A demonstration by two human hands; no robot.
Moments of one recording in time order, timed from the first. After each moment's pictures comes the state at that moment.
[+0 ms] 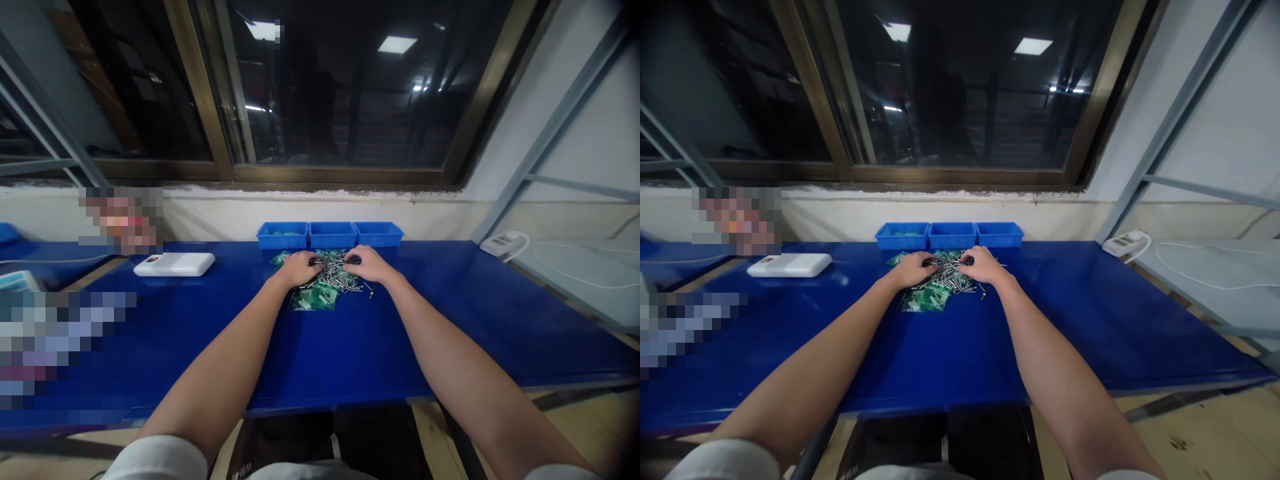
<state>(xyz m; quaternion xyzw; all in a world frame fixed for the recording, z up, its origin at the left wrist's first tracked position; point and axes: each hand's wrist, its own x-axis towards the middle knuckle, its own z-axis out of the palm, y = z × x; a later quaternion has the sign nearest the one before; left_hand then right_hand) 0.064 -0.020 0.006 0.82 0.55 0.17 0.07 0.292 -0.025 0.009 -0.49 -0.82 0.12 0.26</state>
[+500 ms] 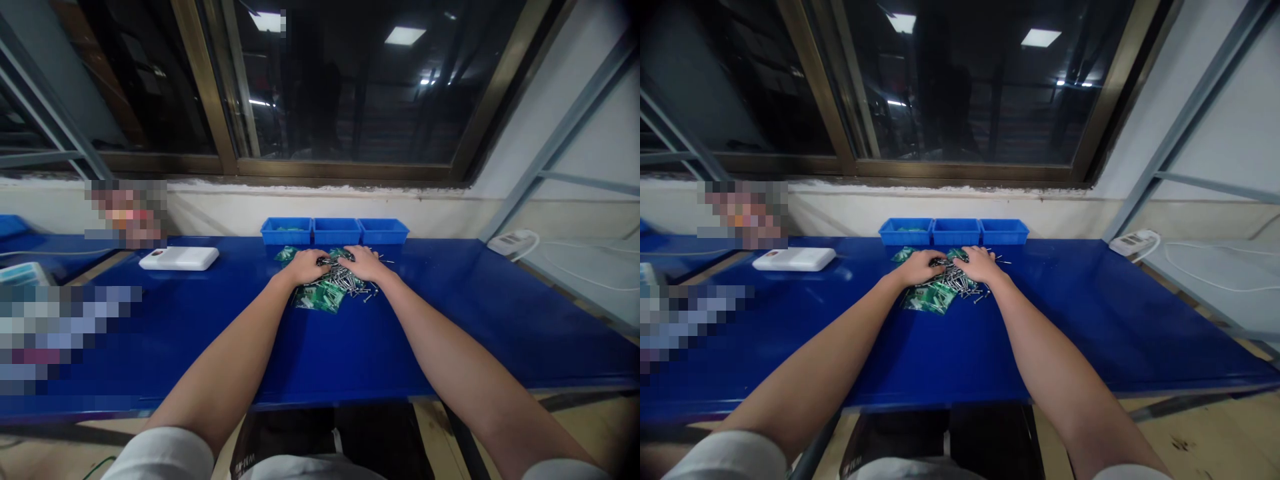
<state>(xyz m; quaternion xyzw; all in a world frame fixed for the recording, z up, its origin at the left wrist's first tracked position) 0.071 -0.030 0.010 0.84 0.49 0.19 0.10 0.272 -0.017 -0.009 -0.58 -0.79 0.10 0.19</state>
